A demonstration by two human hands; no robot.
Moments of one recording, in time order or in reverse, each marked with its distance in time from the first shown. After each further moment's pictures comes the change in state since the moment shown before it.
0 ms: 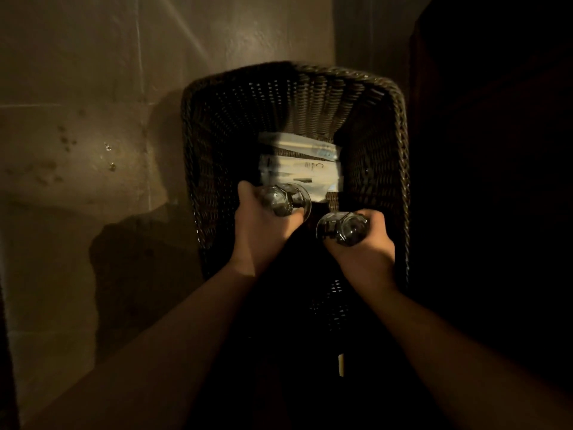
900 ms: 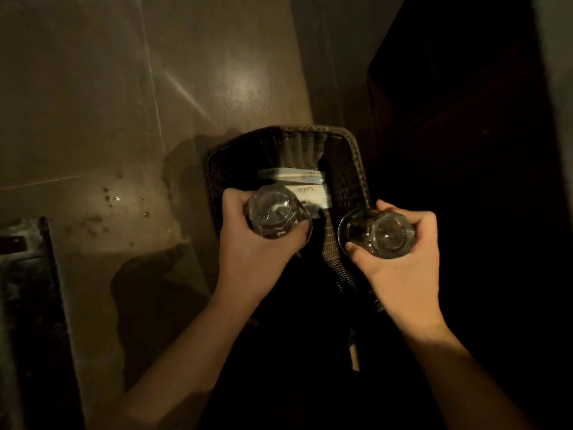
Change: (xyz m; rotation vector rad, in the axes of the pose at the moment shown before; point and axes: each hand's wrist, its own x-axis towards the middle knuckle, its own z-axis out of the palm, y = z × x) left_hand -0.087 0.145 -0.078 -0.060 -0.075 0.268; right_hand -0.082 -0.087 -0.121 0.390 0.103 -0.226
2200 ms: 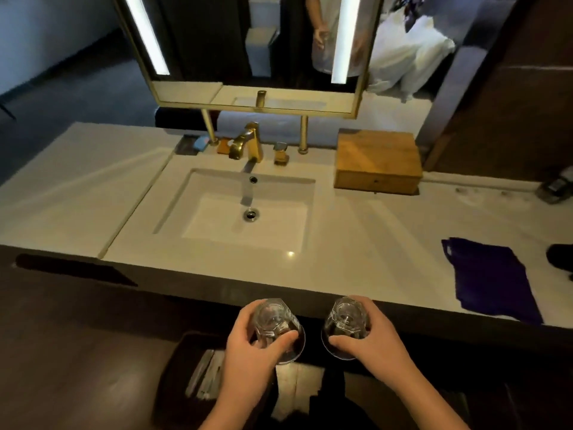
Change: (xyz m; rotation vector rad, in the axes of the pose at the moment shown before) left_hand -0.350 0.429 -0.098 0.164 -1.175 0.388; right_hand -0.482 -0.320 -0.298 0.330 0.670 0.329
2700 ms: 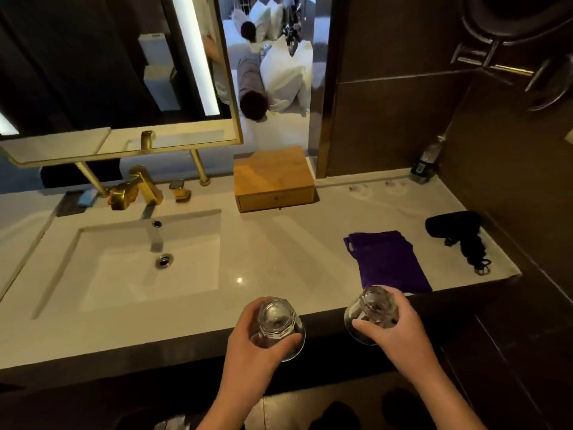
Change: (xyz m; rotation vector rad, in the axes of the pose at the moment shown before) left_hand 0.015 0.038 0.157 0.119 -0.373 0.165; right_hand -0.054 0.065 -0.161 0.177 0.513 0.037
